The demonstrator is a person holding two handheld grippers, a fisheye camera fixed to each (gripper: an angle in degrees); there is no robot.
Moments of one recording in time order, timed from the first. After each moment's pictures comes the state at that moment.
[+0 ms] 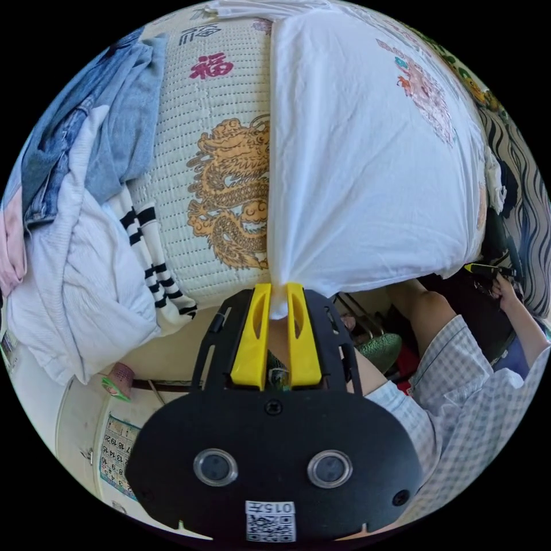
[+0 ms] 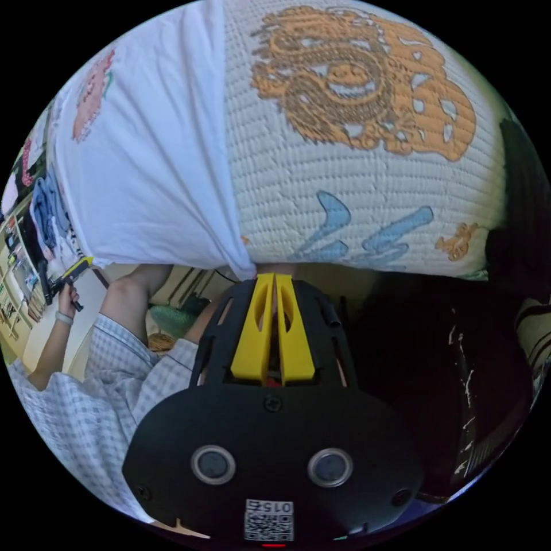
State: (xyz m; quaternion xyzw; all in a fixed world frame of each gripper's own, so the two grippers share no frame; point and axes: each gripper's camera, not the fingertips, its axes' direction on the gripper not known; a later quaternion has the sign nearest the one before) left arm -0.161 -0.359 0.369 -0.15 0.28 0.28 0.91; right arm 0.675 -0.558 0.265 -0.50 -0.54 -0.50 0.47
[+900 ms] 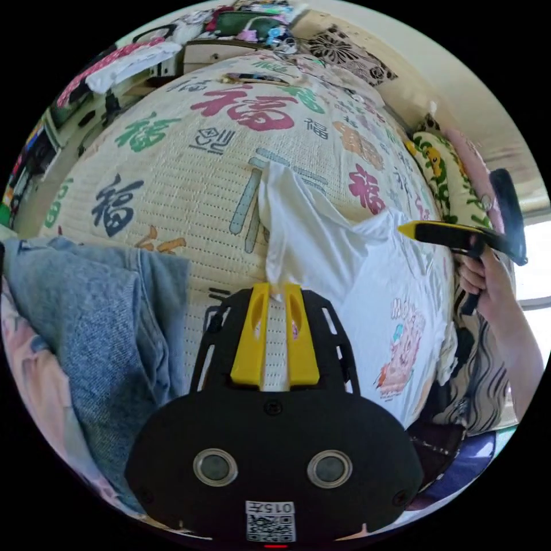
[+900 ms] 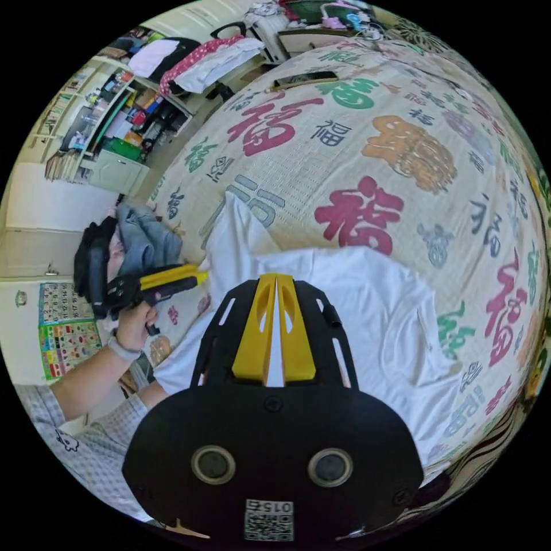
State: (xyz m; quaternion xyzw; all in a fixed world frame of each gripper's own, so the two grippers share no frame) left arm -0.253 -0.613 0.319 0.06 0.44 0.04 0.89; right arm 0.476 -0.797 -0.273 -0.09 -0.72 -0.57 0.38
